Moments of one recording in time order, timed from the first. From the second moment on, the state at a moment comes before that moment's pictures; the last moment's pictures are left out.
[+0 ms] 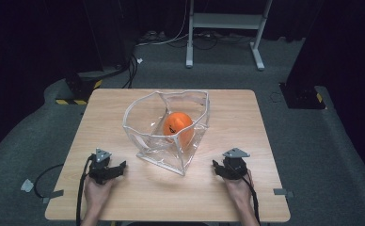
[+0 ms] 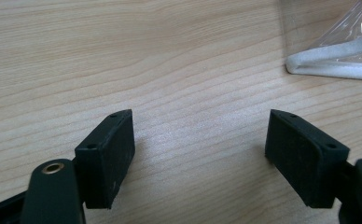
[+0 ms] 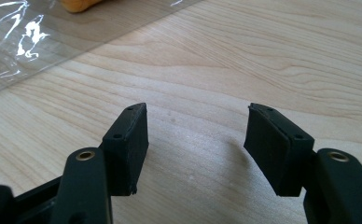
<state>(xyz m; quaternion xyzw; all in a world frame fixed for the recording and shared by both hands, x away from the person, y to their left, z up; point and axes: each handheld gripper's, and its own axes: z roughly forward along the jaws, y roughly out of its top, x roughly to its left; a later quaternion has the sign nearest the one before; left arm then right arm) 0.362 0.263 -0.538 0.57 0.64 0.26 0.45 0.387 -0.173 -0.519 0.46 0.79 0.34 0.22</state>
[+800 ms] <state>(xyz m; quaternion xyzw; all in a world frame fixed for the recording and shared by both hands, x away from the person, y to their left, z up) 0.361 0.263 -0.538 0.57 0.64 0.26 0.45 0.392 -0.175 -0.524 0.47 0.79 0.34 0.21</state>
